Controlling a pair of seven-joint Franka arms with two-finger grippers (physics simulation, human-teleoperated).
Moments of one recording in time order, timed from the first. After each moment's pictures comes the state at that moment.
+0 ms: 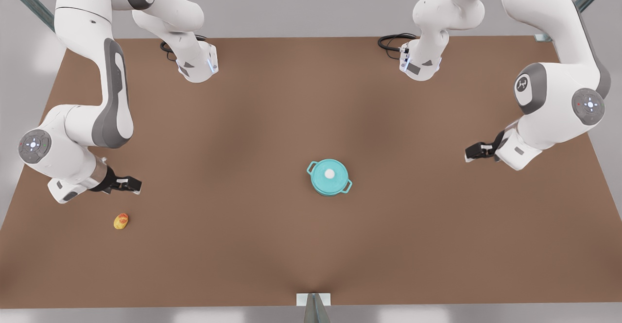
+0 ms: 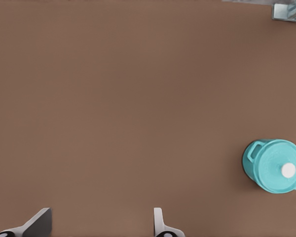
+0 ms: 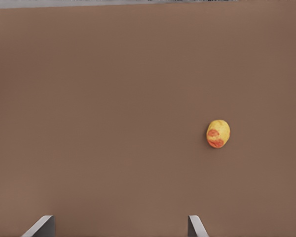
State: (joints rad) left arm -0.07 0.16 0.06 -1.60 -0.11 1.72 -0.02; right arm -0.06 0.33 0.00 -1.58 0.01 1.95 -0.04
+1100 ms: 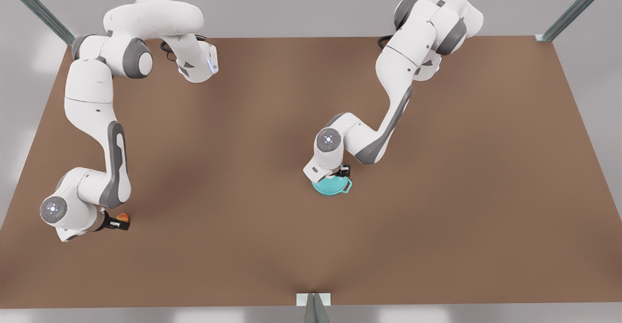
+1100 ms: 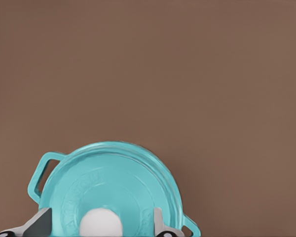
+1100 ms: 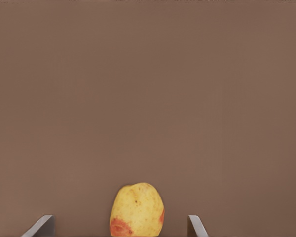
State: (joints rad) left arm -0.62 0.77 -0.10 -1.40 0.15 2.14 -0.69; right arm -0.19 0.92 -0.06 -1.24 -0.06 2.16 0.00
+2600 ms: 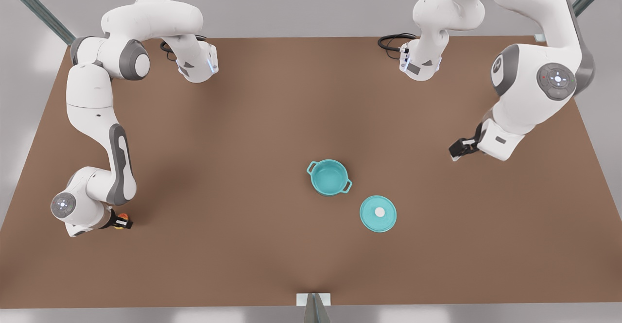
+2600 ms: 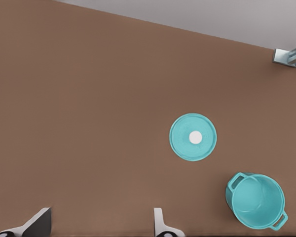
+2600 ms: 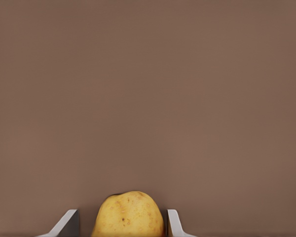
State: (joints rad) left arm -0.12 0.12 -0.02 -1.56 -0.01 1.72 -0.34; right arm -0.23 0.93 -0.03 -1.34 -0.06 2.29 0.03
